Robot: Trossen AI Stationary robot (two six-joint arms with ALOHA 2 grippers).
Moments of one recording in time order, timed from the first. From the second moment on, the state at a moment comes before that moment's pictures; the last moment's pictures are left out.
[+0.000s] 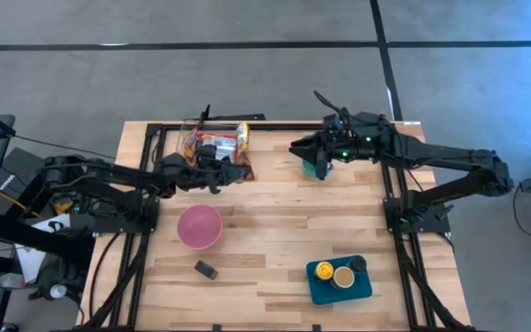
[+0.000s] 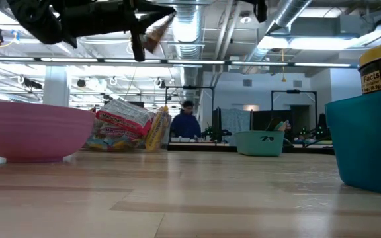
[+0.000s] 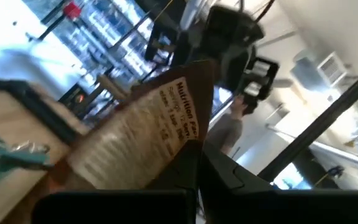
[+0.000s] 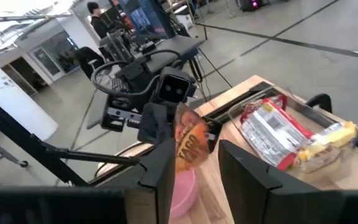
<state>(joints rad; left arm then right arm) 0.14 1.27 0.48 1.06 0.03 -0.84 -0.18 1.19 1.14 -0.13 -0.05 0.46</state>
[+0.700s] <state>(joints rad) 0.14 1.27 0.71 0.43 0.20 -0.78 -0.23 1.13 1.14 -0.35 -0.05 0.41</state>
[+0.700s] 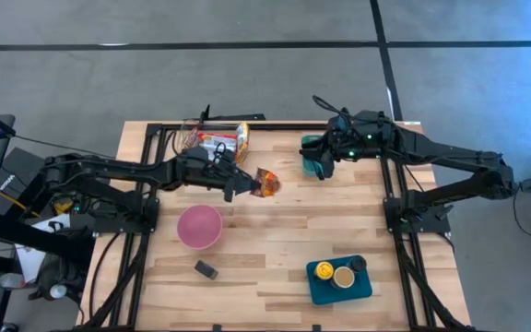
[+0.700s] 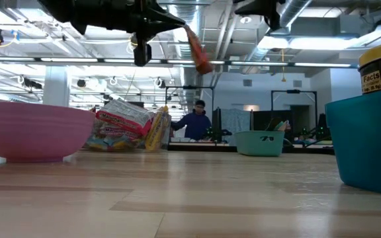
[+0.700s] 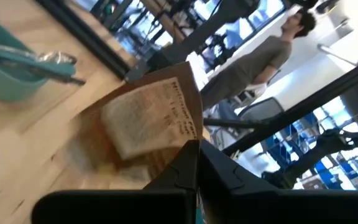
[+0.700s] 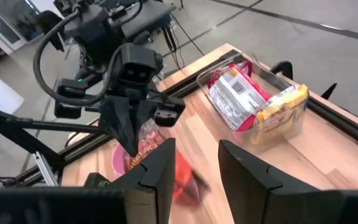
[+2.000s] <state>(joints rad) 0.14 1.34 0.94 0.03 0.26 -0.06 -0.12 1.21 1.14 -0.33 -0.15 0.04</state>
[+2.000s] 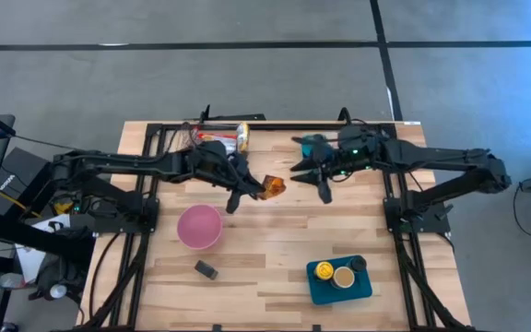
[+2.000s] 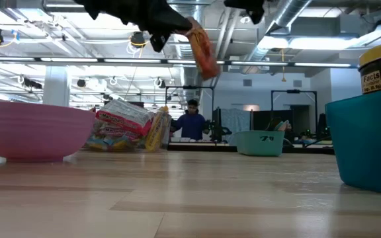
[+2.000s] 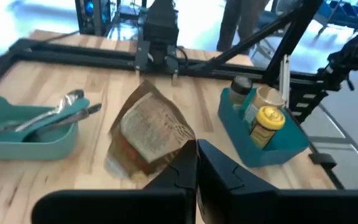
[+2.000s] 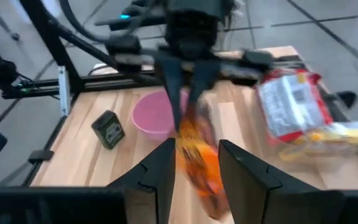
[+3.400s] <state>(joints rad) 0.05 1.44 1.00 0.06 0.29 0.31 -0.19 1.36 1.14 -0.23 -0.48 0.04</state>
